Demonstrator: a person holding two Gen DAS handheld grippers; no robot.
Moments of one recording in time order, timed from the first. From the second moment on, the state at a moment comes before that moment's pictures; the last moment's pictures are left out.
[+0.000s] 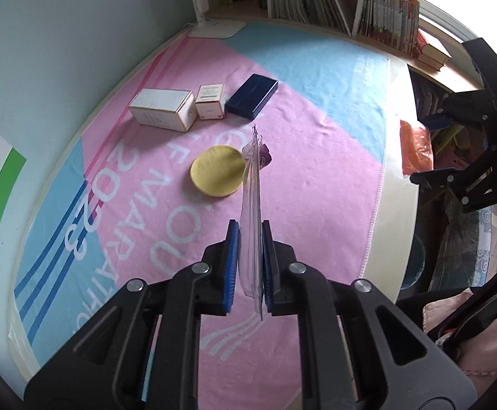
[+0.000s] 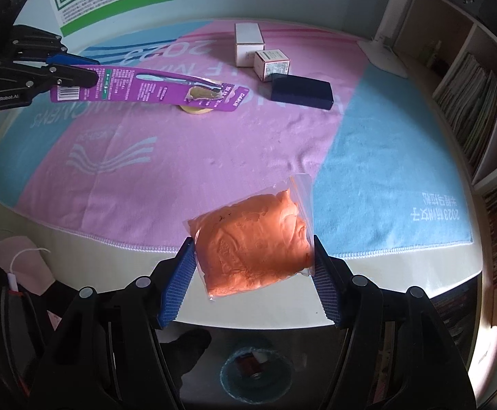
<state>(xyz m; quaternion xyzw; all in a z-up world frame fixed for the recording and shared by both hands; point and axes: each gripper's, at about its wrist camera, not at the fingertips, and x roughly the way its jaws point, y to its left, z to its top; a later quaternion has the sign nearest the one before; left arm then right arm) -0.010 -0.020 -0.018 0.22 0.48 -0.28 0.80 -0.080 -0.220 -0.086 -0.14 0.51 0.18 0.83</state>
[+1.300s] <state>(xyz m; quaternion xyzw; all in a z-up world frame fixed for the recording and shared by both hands) -0.123 -0.262 -0.026 0.37 0.39 -0.55 0.63 -0.255 -0.386 -0.106 0.05 0.56 -0.07 0.82</state>
